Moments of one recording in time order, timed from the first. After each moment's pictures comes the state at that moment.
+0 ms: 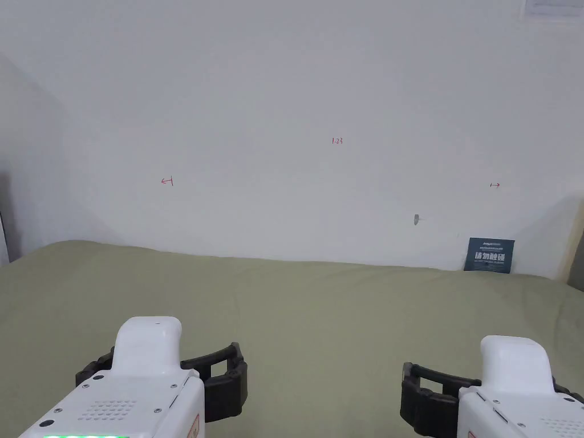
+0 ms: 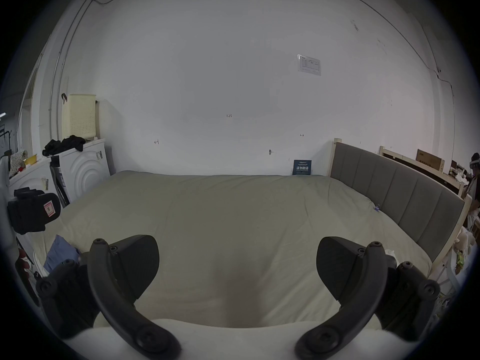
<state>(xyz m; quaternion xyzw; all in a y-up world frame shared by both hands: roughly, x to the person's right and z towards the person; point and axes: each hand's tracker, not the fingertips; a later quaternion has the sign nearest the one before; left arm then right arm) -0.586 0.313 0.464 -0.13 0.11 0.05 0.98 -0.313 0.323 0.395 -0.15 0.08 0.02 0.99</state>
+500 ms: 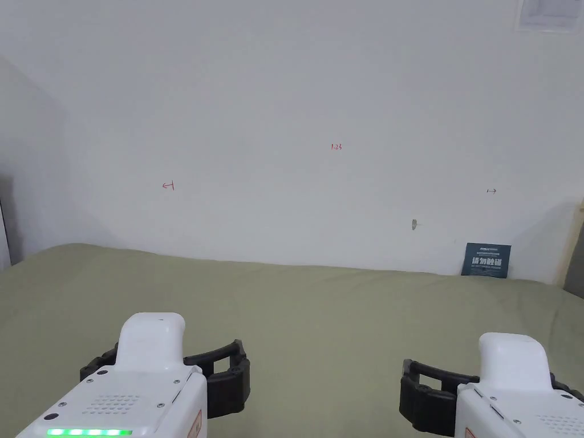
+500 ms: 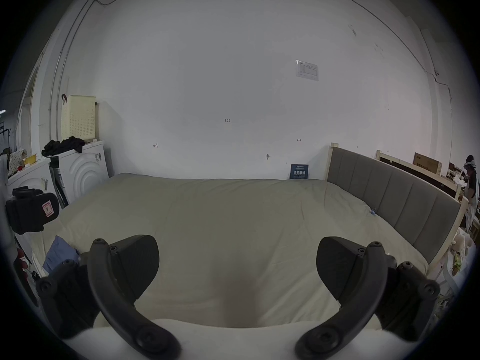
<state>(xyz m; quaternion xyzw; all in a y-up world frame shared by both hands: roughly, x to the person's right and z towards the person) -0.581 0.319 0.474 -0.12 0.11 0.05 0.99 -0.312 0.329 0.407 -0.13 0.08 0.02 0.99</state>
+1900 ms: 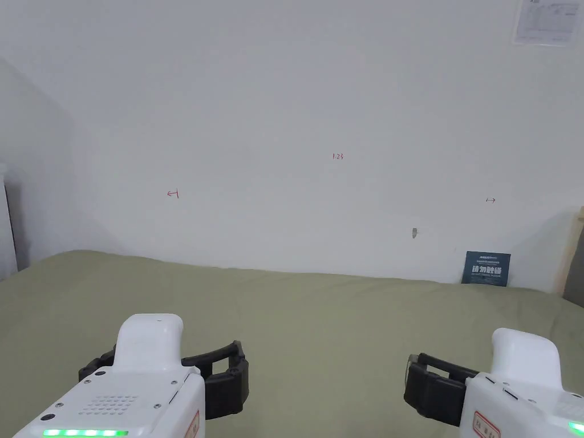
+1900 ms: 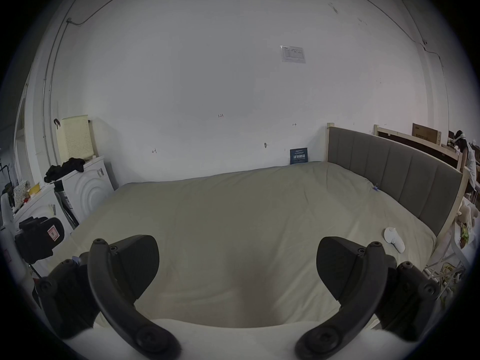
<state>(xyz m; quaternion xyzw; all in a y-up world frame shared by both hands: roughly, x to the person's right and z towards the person) -0.581 0.327 0.494 -0.12 0.11 0.06 0.99 -0.305 0.347 0.419 -0.17 0.07 -0.05 0.98</state>
